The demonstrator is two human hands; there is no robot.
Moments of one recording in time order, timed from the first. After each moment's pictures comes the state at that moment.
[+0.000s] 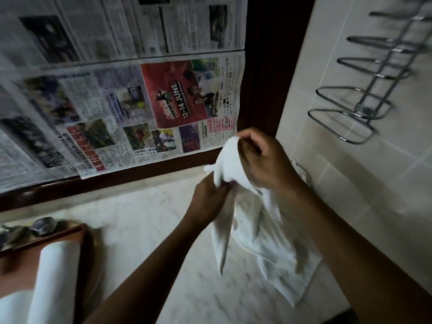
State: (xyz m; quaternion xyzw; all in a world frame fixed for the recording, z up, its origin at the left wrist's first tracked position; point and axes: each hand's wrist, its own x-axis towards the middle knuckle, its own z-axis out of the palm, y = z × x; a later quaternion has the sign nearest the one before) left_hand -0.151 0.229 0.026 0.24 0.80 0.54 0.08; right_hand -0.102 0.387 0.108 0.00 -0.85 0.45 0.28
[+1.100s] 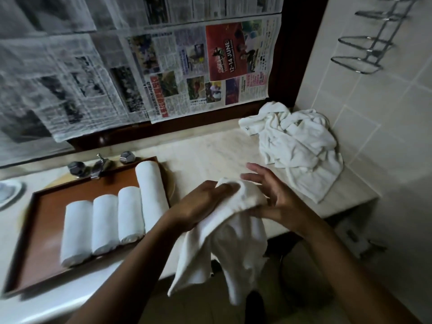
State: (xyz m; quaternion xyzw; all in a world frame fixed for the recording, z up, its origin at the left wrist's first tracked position) left_hand 0.046 -0.064 0.071 0.21 0.75 0.53 0.33; right_hand 0.145 0.141 0.027 -0.01 -0.76 0.65 0.02
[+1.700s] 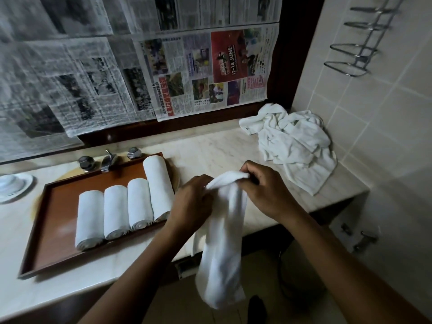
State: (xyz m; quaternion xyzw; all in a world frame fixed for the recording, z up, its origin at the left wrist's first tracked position) left_hand 0.069 -0.122 0.018 0.33 0.86 0.38 -0.06; right_hand 0.160 0.066 0.068 -0.04 -0.87 0.45 0.18
